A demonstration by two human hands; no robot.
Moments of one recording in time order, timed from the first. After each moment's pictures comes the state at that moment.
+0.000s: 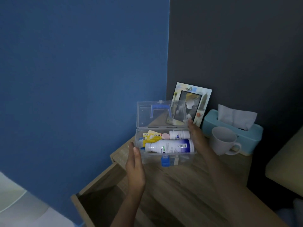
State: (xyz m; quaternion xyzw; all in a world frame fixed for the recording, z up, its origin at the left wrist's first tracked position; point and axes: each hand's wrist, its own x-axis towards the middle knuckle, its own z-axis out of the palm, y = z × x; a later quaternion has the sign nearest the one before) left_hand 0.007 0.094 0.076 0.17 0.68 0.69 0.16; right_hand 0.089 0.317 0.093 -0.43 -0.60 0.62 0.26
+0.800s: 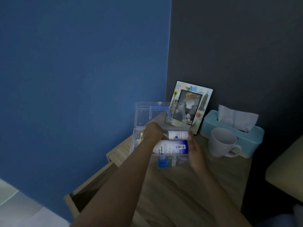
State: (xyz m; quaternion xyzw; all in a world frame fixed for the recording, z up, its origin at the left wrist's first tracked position) left_hand -0.053 0.226 0.121 0.34 0.86 0.28 0.24; right_hand 0.111 0.270 0.065 -0.39 -0.64 0.58 0.32
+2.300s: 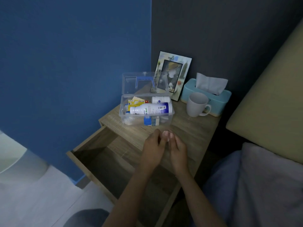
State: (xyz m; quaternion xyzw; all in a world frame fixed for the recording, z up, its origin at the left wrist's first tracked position) left_hand 0.114 0.081 0.073 0.42 0.74 0.49 0.18; right_hand 0.193 0.121 0.065 -0.39 -0.58 0.59 0.40
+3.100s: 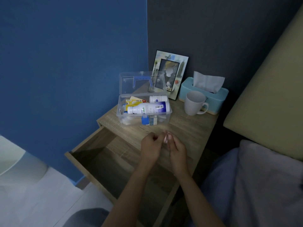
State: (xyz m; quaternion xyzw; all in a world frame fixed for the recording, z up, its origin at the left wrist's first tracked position) left_hand 0.114 0.090 0.076 0.27 0.75 0.53 0.27; right_hand 0.200 0.123 0.056 -0.37 -0.58 0.60 0.40
